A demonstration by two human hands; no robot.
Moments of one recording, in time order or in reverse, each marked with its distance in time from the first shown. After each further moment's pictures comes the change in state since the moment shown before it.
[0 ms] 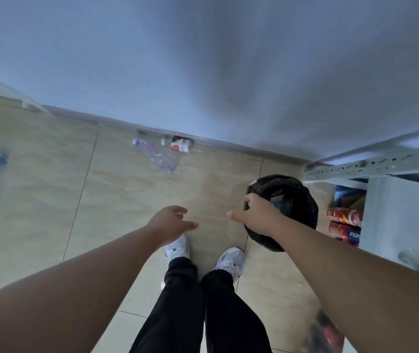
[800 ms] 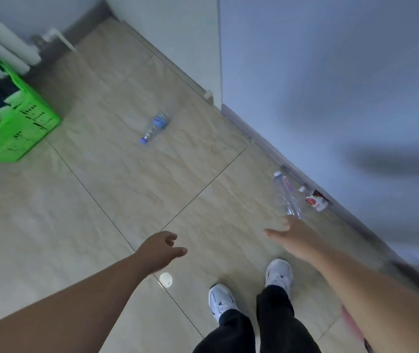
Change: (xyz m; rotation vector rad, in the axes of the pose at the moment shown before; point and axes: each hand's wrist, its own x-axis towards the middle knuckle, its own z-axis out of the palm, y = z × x) left_hand -0.103 -0.334 -0.272 -0.466 0.263 -0.237; right_hand 0.002 -0.333 0.213 -0.401 -0.080 -0.176
